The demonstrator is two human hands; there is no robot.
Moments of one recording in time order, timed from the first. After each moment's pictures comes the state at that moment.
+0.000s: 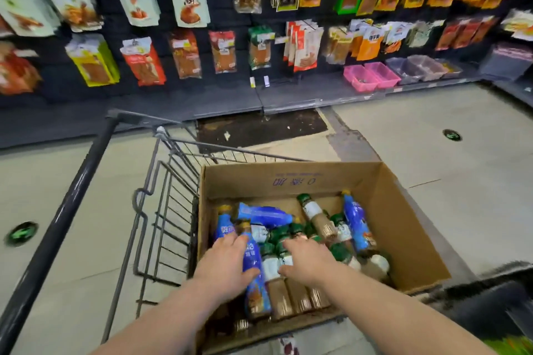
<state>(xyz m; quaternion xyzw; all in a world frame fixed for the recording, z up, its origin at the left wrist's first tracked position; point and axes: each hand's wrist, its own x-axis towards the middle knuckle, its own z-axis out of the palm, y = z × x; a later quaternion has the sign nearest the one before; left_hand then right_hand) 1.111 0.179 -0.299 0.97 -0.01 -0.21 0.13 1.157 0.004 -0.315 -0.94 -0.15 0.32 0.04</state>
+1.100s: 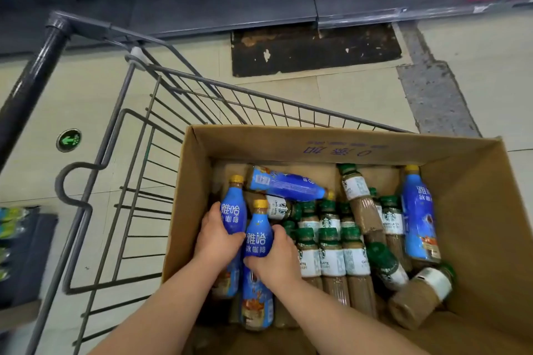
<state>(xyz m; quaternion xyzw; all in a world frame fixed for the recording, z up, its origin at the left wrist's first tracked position) 1.183 0.191 -0.430 0.82 0.41 -0.19 0.36 1.186 0.066 -0.459 -0.85 0.05 0.38 0.36</state>
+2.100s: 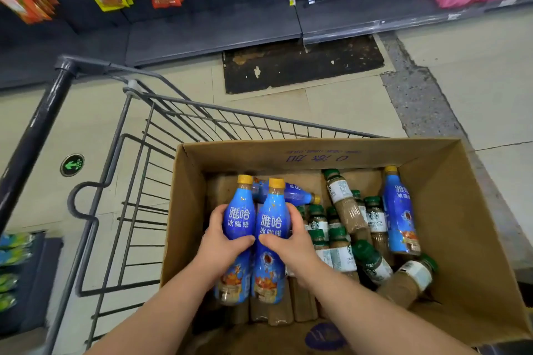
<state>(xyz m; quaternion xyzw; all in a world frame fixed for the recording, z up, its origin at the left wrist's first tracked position) 1.179 0.166 -0.383 0.76 0.37 -0.16 0.51 1.215 0.021 -0.410 -0.67 0.13 0.34 0.65</state>
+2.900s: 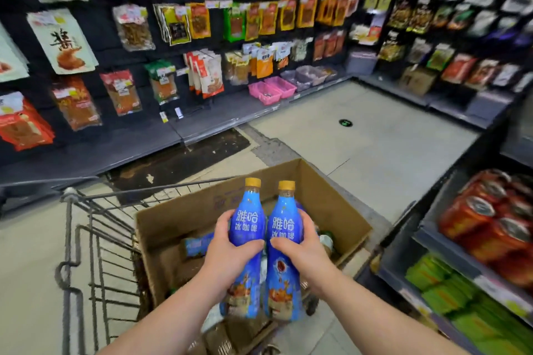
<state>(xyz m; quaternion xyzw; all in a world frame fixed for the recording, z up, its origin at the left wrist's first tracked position) 1.135 0.124 -0.259 0.74 0.04 -0.17 0.65 1.097 -0.022 -0.256 -0.69 0.21 0.01 0.69</state>
